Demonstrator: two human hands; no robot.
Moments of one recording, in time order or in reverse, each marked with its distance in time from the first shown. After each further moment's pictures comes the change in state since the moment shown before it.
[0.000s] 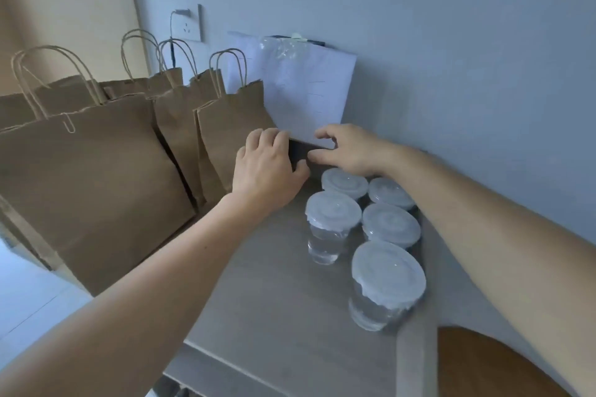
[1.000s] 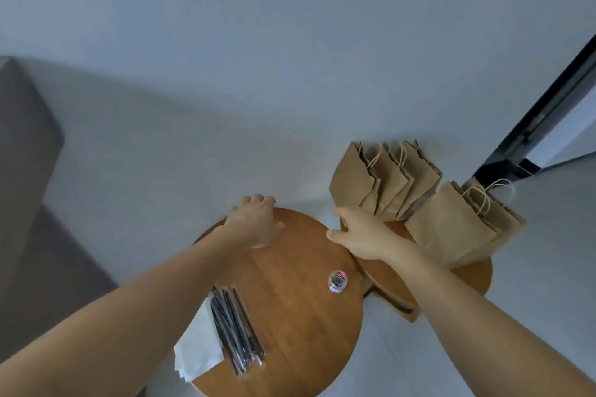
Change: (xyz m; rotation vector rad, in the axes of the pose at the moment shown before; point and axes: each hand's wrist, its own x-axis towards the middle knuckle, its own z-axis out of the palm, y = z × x) left_hand -0.223 0.460 0.278 -0.006 -0.948 0.581; right_hand -0.539 0.391 0.000 0.153 0.027 0.960
